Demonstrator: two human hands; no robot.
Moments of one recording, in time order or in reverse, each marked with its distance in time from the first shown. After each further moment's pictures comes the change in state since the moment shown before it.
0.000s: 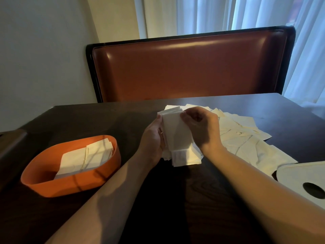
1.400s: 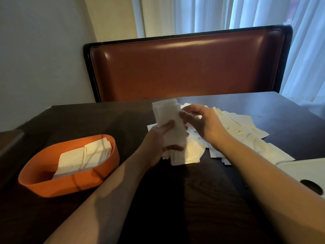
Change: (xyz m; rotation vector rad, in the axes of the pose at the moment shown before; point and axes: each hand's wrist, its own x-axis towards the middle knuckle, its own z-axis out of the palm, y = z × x) left_hand -0.009 0.002 0.003 0.064 -0.191 -0.016; right_hand 0.018 0.004 -0.024 -0.076 -0.352 0.060
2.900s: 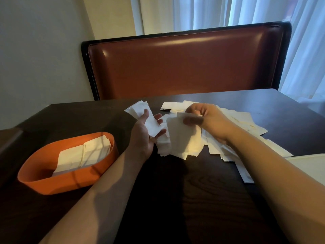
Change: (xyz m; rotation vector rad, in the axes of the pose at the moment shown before) left_hand 0.009 0.008 -0.011 -0.298 0.375 0.032; right_hand -0.003 -0.006 -0.022 0.155 -0.198 0.116
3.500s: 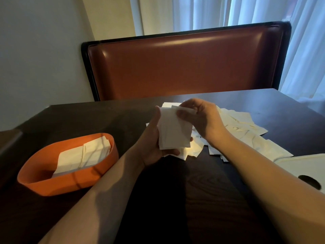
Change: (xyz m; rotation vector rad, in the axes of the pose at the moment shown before) left_hand -0.002 -0.008 -0.006 0.177 -0.603 -0.258; right_hand -0.004 -0.013 0.027 0.029 0.261 -0.173
